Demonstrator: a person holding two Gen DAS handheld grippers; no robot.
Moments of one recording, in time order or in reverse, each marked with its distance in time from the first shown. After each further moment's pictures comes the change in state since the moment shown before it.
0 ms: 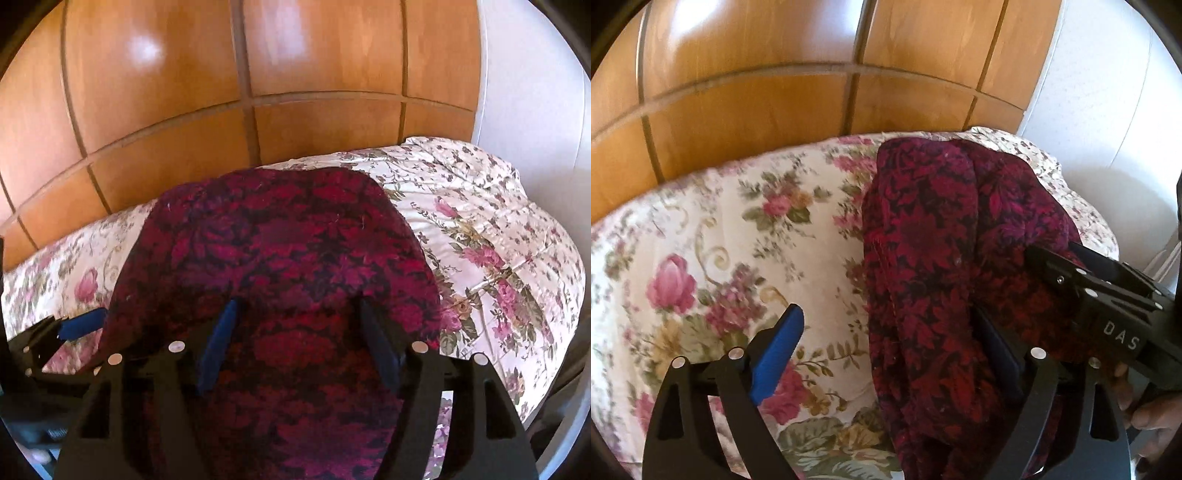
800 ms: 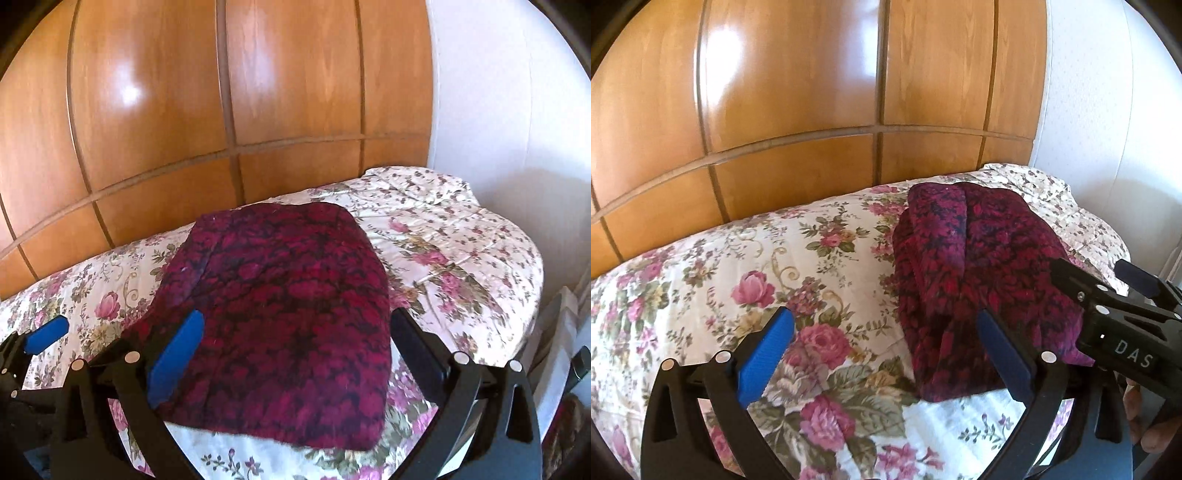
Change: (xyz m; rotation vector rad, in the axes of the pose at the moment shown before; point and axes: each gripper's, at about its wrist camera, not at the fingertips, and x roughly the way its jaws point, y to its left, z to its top) left arm -0.097 -0.020 -0.031 0.034 -0.167 0.161; right arm -0.103 0.022 -0.026 0.061 -0.150 -0.116
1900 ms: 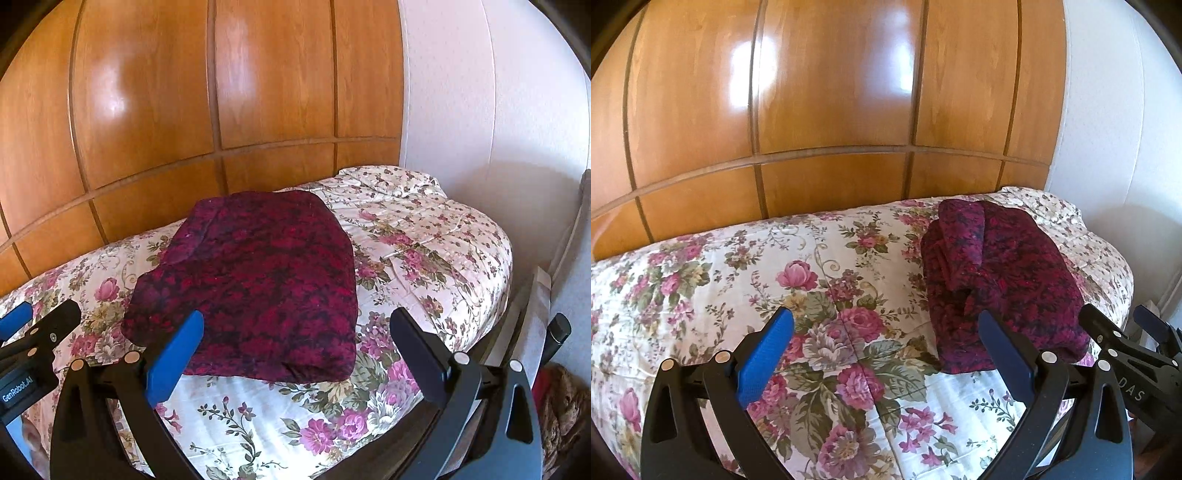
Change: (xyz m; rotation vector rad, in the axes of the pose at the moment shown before) left arm -0.057 0.022 -0.021 -0.084 -0.073 0.067; right arm -0.055 0.001 -0.038 0.027 -0.032 -0.074
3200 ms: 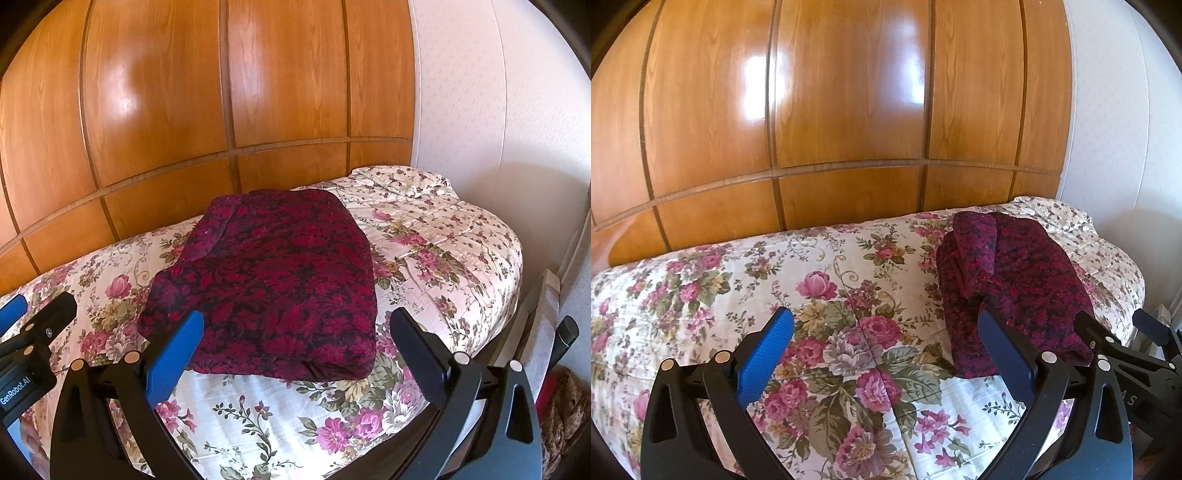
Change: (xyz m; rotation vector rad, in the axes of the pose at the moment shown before) left arm -0.013 0.001 -0.001 0.004 -0.045 0.062; right arm 0.001 0.013 0.000 -0.012 0.008 0.037
